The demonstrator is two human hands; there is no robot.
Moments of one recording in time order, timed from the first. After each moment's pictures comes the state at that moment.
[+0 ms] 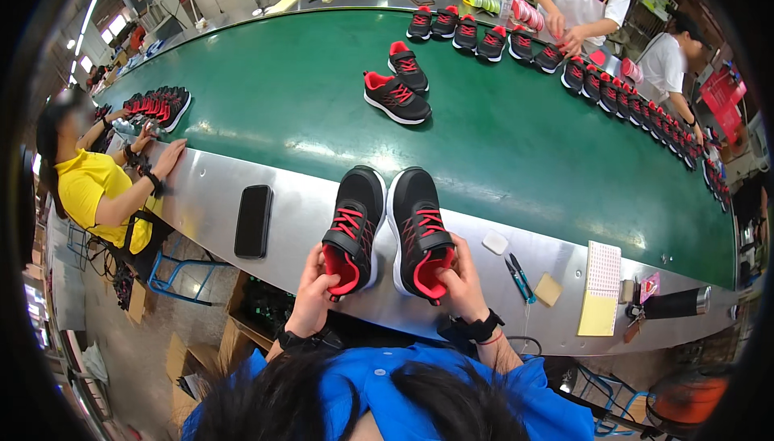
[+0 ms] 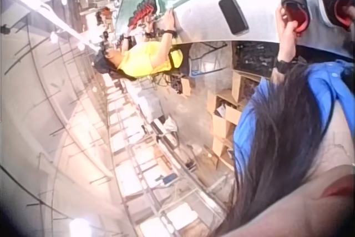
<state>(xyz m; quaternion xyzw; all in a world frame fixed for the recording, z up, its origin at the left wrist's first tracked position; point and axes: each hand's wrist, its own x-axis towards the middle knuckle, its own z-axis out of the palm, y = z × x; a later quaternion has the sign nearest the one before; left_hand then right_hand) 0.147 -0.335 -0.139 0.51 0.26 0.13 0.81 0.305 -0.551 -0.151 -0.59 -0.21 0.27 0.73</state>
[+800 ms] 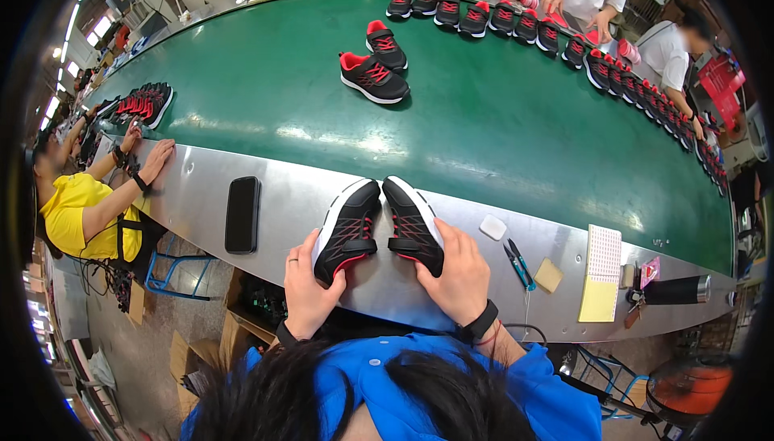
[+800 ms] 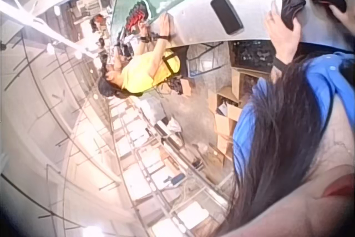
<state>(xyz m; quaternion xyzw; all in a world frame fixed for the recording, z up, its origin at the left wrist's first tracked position) 0.152 -0.357 -0.144 0.90 0.23 0.23 0.27 0.300 -0.562 -0.137 -0.87 -0.35 -0.07 0.33</state>
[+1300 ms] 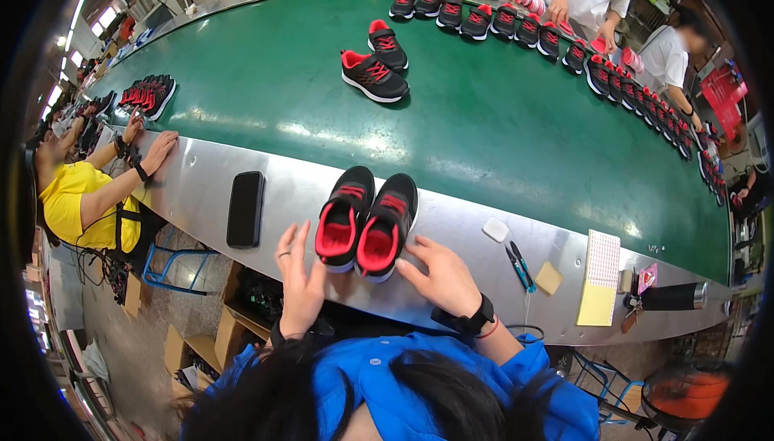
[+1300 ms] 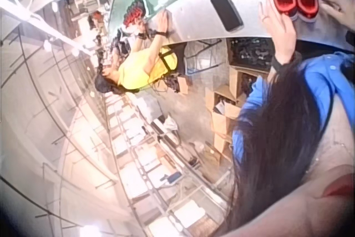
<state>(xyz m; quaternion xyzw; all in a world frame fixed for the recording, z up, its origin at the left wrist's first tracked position) 0.152 -0.367 -0.140 0.85 0.25 0.25 0.38 0.313 -0.559 -0.132 -0.82 -0.37 0.25 0.37</state>
